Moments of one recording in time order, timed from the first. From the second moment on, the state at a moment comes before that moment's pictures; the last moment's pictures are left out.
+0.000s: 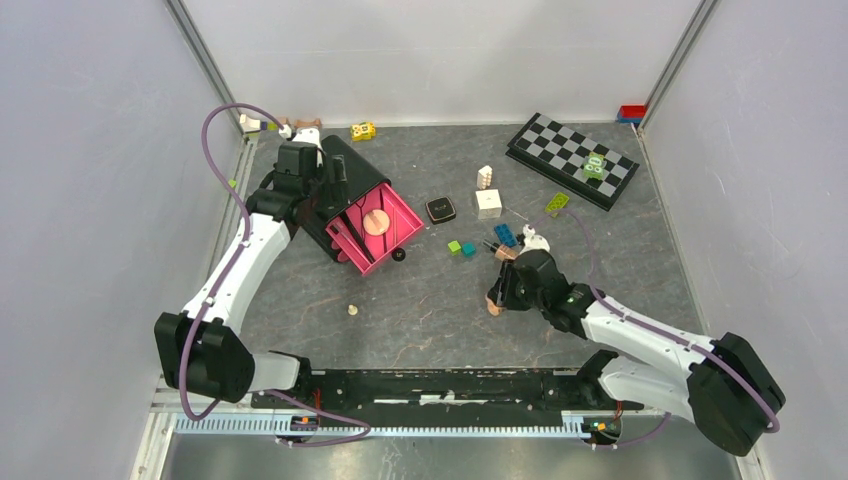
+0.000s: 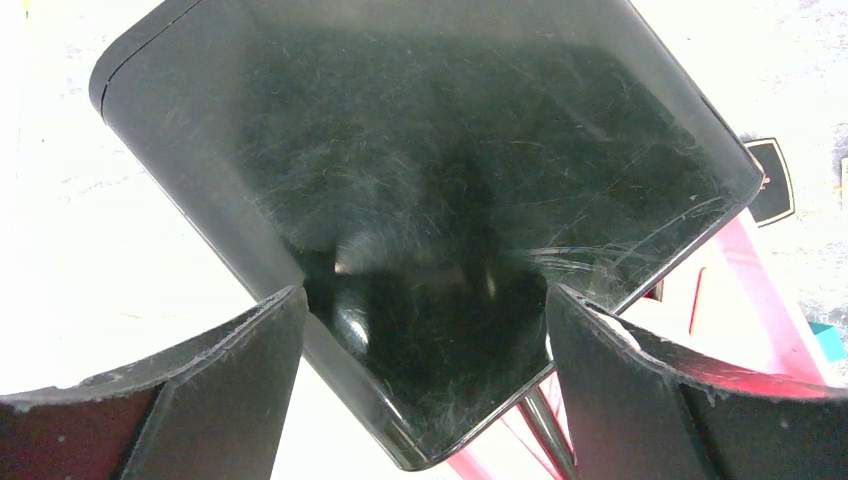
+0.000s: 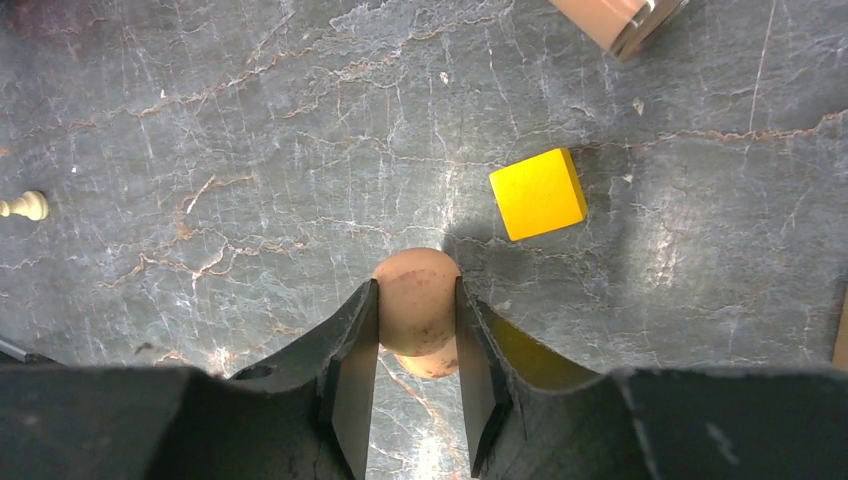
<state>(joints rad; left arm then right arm) -0.22 1.33 1.19 -0.55 -0.21 -0.21 0.71 1.06 0.44 -0.17 0.11 0.72</state>
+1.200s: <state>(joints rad) -0.23 1.29 1.16 -0.55 -0.24 -0.21 0.75 1.73 1.43 -0.10 -0.10 0.53</state>
